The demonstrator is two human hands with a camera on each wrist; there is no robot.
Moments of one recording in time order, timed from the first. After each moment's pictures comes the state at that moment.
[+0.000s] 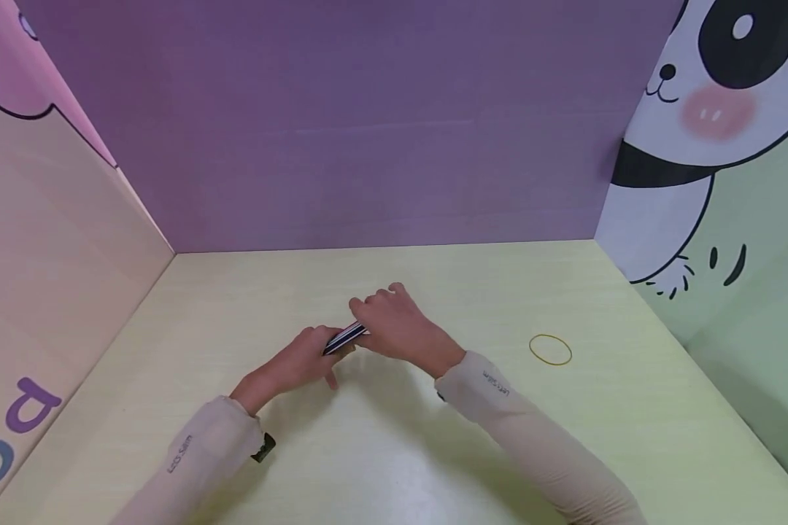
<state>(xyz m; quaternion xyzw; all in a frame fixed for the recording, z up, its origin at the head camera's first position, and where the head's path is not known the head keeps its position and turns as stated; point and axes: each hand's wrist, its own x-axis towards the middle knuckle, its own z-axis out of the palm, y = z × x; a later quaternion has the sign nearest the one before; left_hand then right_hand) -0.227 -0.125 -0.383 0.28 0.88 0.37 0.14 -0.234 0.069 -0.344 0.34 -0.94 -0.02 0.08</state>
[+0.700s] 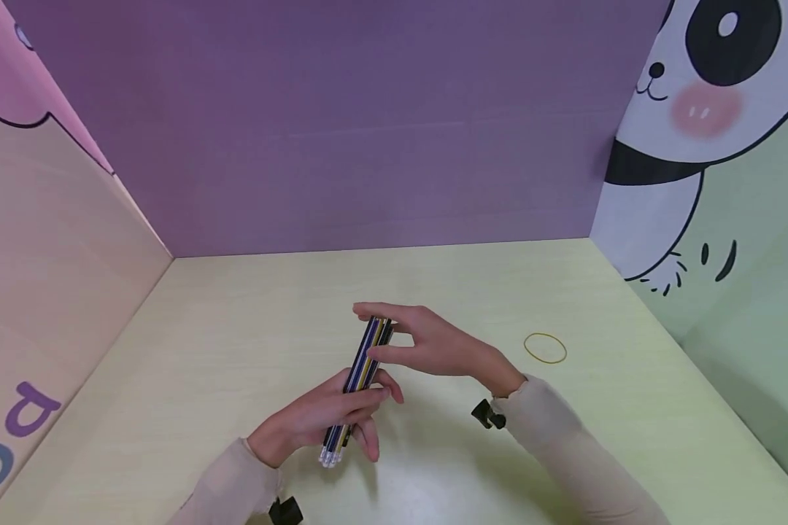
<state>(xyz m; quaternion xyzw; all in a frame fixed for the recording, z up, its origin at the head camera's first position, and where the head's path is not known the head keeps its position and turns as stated) -0.170 -0.086 -0.396 0.28 0.57 0.66 0.39 -0.193 0.135 -0.327 0.40 -0.80 0.44 -0.07</state>
